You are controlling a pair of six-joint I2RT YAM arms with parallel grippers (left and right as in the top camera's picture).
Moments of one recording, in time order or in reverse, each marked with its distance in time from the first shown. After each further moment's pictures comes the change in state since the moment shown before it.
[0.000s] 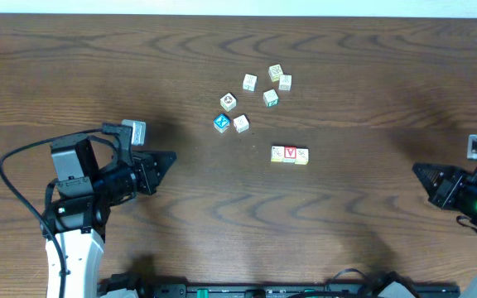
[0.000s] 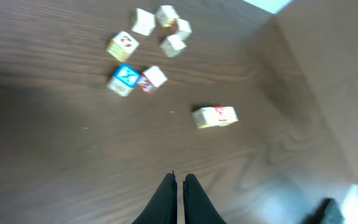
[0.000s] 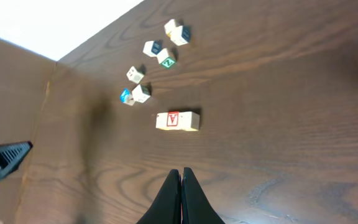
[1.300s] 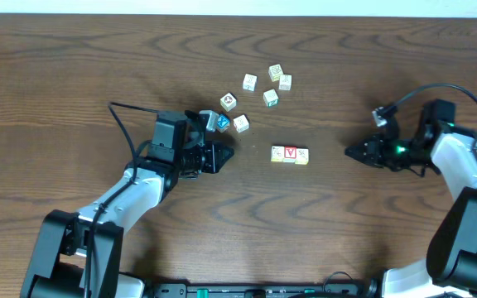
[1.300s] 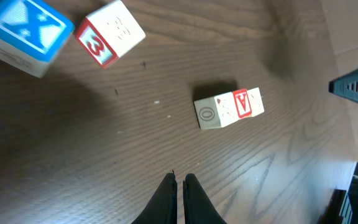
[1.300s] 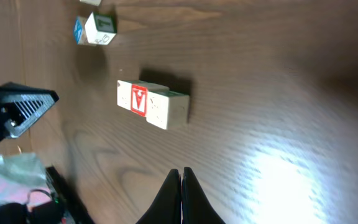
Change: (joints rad) left arm -0.460 0.582 0.000 0.572 -0.210 -0.327; right arm 0.524 0.574 -0.057 0.501 0.137 0.249
